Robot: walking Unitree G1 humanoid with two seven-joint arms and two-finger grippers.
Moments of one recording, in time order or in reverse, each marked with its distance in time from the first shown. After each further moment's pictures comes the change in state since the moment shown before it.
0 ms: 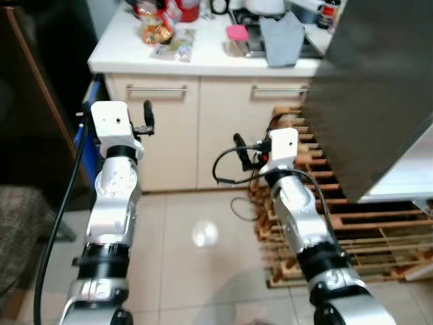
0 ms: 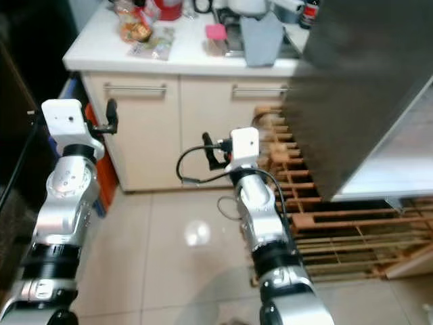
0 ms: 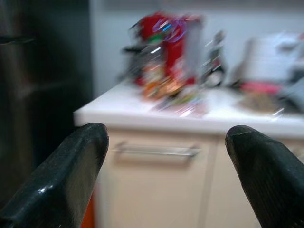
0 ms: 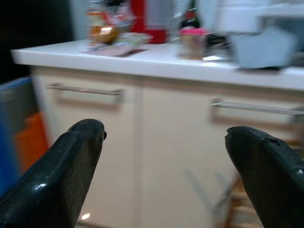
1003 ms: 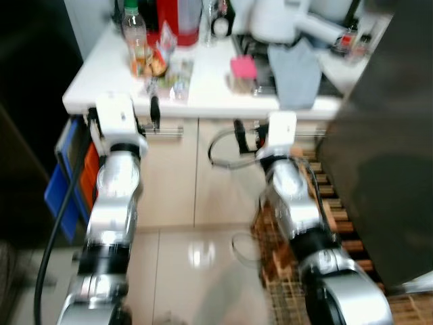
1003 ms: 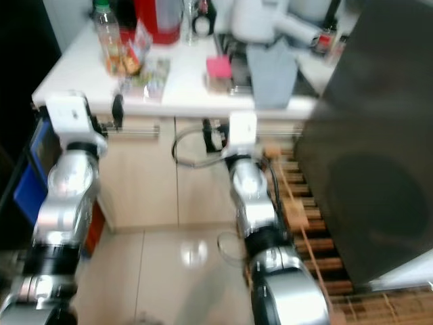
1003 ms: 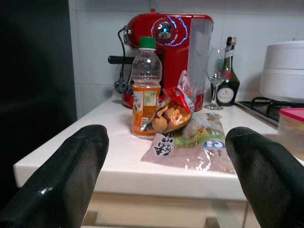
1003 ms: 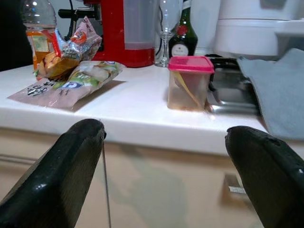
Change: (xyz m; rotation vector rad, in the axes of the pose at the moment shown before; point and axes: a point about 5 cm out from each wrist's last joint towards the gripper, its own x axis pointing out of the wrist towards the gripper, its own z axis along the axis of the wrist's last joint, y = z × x) left arm 0.000 0.003 0.003 0.034 -0.014 -0.028; right arm 0.025 0.018 0.024 0.039 -0.045 -0.040
